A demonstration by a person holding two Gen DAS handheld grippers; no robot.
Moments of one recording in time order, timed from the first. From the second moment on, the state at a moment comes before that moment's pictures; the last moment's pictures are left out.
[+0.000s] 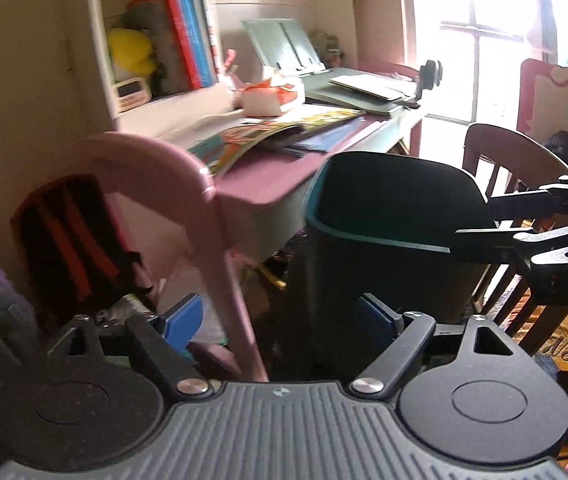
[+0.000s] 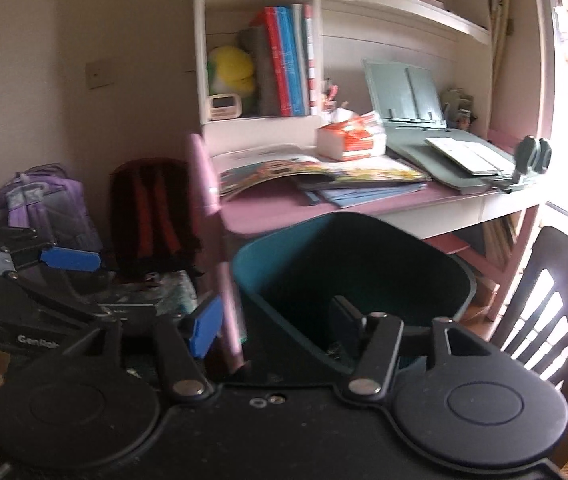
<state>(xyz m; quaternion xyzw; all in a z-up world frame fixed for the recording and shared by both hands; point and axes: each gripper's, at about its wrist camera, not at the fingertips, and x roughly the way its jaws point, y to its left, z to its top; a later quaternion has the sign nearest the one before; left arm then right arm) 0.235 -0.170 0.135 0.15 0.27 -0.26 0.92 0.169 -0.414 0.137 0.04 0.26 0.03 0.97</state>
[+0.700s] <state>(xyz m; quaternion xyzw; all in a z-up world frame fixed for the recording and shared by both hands) 0.201 0.046 0.071 0.05 0.31 -0.11 0.94 0.172 -0.233 0.076 0.01 0.27 0.24 0.93</state>
